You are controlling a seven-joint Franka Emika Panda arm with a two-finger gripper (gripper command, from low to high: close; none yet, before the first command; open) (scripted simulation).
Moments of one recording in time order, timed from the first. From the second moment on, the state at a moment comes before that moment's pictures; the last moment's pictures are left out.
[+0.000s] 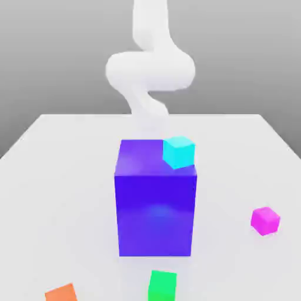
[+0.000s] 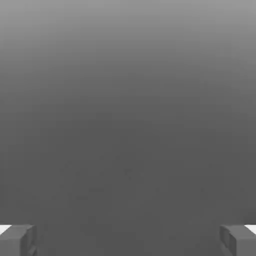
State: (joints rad) arm 0.08 -0.71 -0.01 -2.34 0.01 2.35 0.69
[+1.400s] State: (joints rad) arm 0.70 0.18 0.09 -2.69 -0.07 2.87 -0.28
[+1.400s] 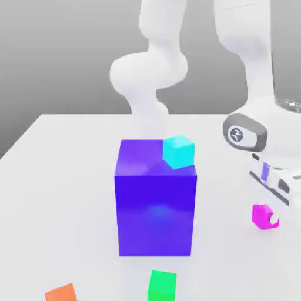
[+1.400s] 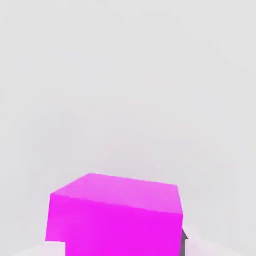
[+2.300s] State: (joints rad) arm 0.22 0.29 -0.21 -2.39 -0.03 2.58 -0.85
